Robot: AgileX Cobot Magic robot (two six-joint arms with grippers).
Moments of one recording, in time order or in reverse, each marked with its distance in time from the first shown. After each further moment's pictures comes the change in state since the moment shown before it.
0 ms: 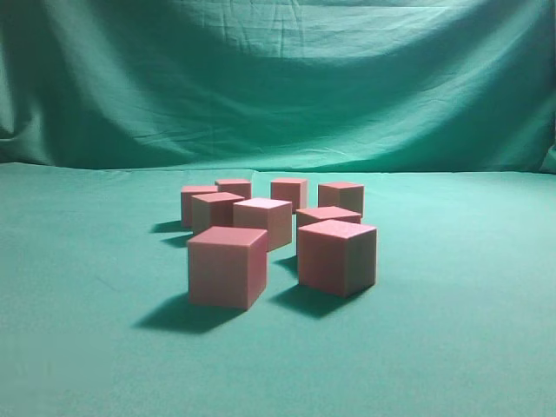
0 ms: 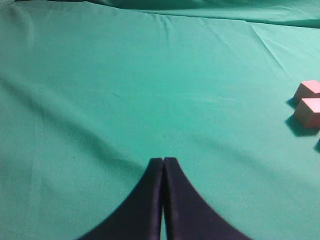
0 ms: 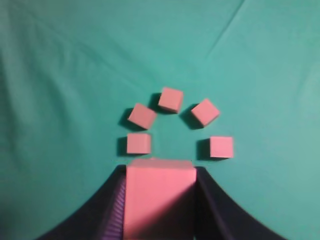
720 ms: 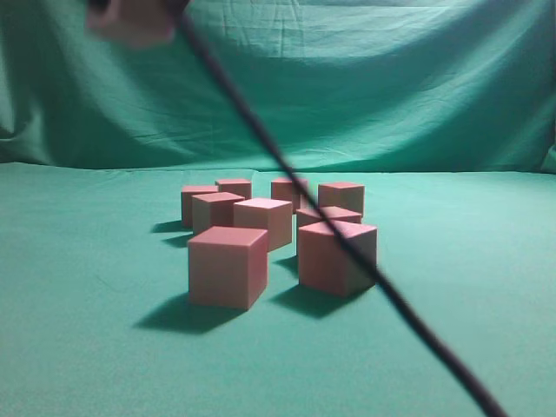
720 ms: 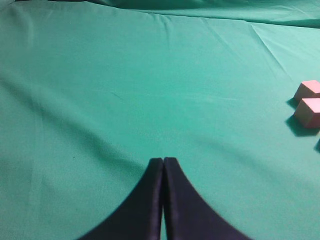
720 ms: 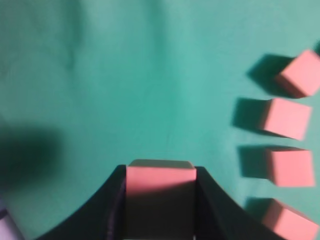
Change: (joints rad) left arm 0.000 0.000 0.000 0.000 0.000 0.000; right arm 0.405 0.106 0.322 -0.032 -0.270 0.025
